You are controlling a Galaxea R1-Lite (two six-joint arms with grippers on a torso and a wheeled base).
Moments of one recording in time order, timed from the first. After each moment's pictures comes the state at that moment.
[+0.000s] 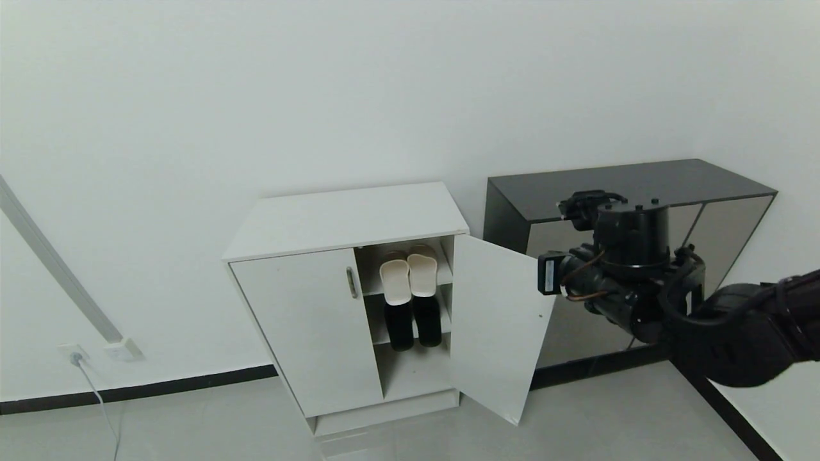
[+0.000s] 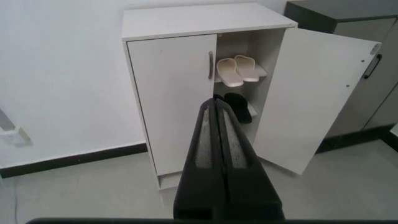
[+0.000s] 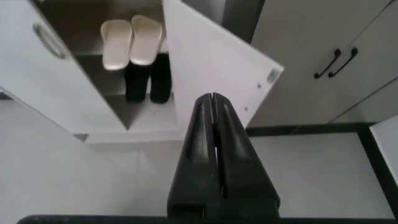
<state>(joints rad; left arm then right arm) 0.00 0.00 0.00 0.00 0.00 0.00 0.57 1.84 -0.98 -0.60 -0.43 0.12</state>
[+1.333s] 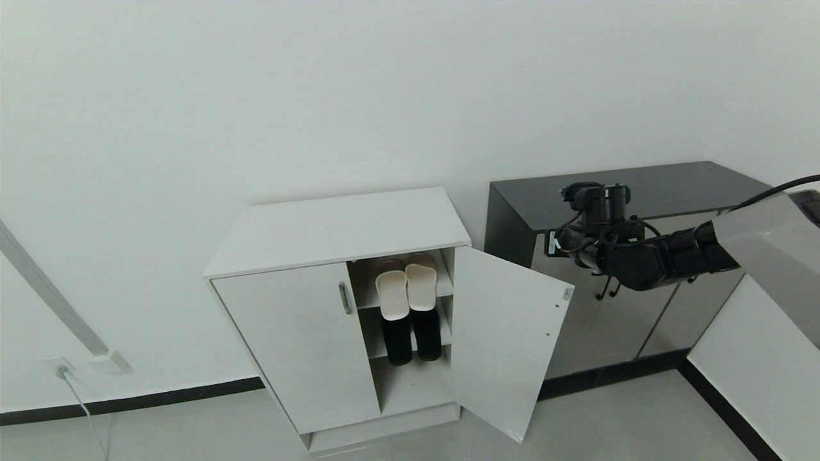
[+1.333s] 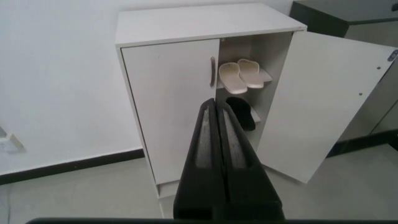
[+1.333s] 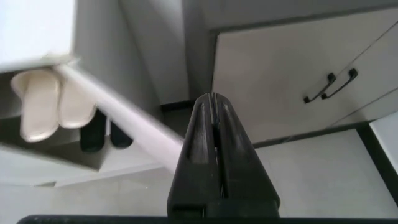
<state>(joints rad) 0.00 0.00 0.00 0.00 0.00 0.00 0.31 2.25 -1.54 -0.40 -0.26 0.13</state>
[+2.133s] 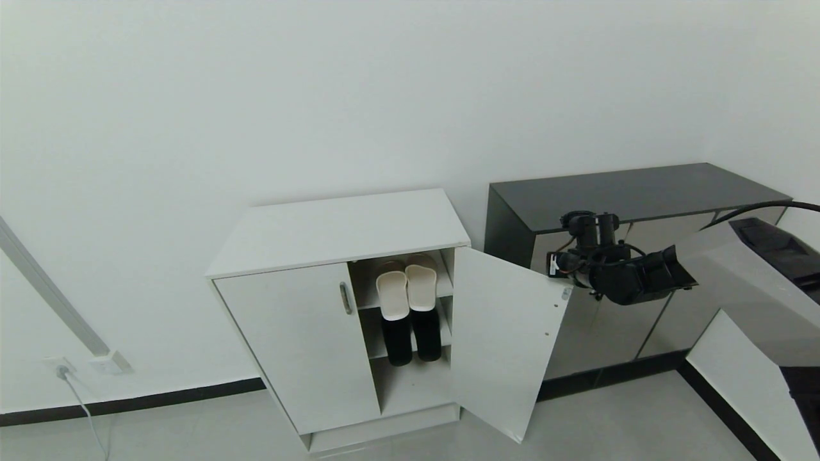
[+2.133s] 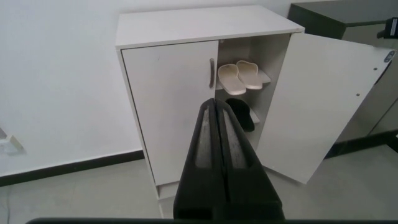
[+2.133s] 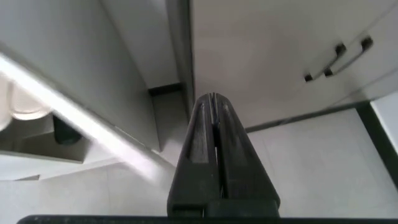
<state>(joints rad) 0.00 0.00 0.00 0.00 0.00 0.00 0.25 2.42 -1.62 -0.40 -0.25 0.14</state>
